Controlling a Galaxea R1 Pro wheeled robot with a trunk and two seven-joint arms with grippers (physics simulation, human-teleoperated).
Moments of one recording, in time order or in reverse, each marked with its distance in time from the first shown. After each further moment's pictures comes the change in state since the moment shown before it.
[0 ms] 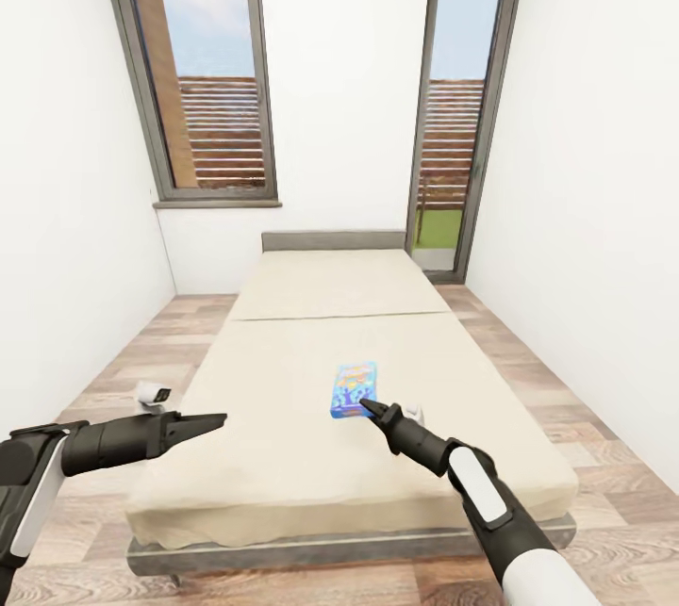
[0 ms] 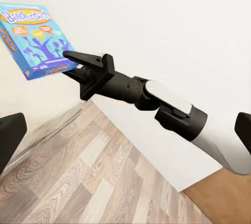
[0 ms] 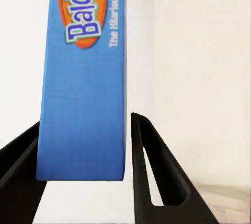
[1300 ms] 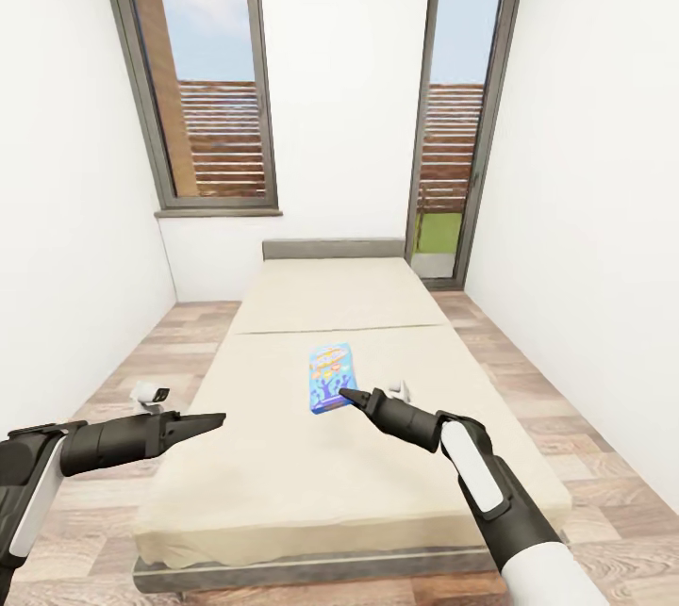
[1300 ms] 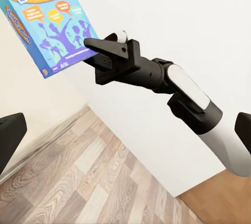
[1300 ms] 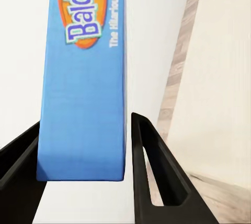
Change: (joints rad) left arm 0.000 0.000 0.006 0.001 -0.003 0.001 0.002; right arm 0.003 -0.006 0.095 -0.254 0.134 0.124 -0.022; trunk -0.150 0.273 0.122
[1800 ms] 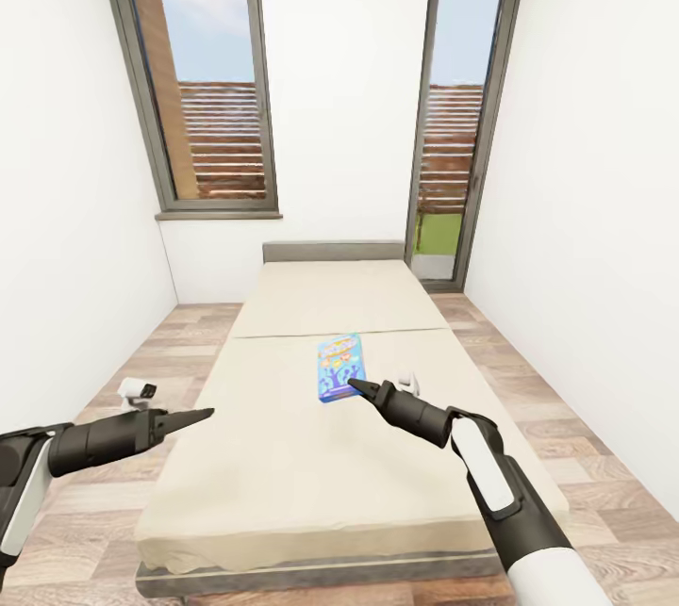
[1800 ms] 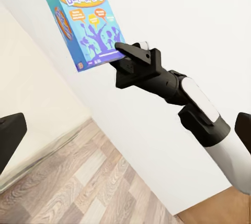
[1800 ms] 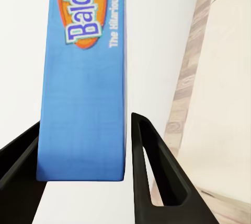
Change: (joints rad) left arm -0.006 0.002 0.062 0.047 0.000 0.003 0.003; right arm 0.016 0.001 -0.062 -0.062 0.000 0.021 0.002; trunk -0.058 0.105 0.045
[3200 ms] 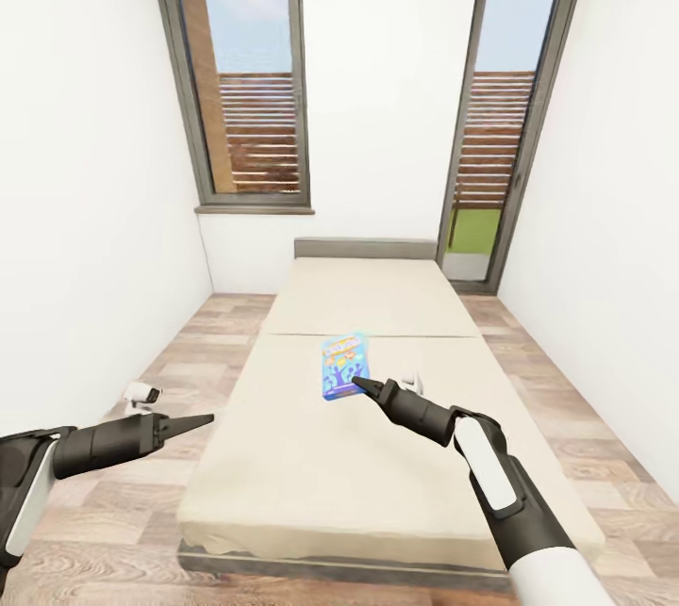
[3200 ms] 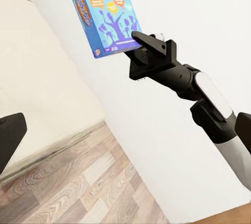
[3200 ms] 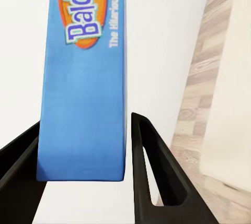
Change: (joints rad) left arm -0.003 0.001 -0.007 0.034 -0.037 -0.005 0.007; right arm -0.001 0.000 -0.021 0.000 0.010 -0.002 -0.001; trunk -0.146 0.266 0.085
